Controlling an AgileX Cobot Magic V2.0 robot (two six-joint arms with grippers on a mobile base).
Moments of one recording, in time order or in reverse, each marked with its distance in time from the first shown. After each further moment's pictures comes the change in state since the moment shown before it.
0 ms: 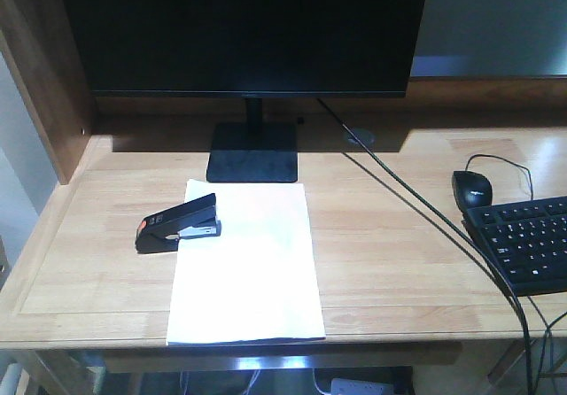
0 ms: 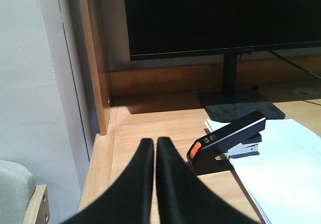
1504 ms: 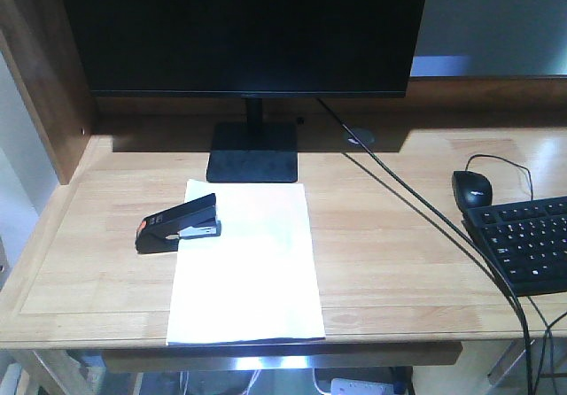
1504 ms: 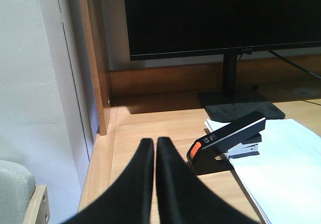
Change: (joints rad) left arm 0.000 0.000 0.000 0.000 0.000 0.000; right arm 0.000 0.000 0.000 -0.042 0.000 0.058
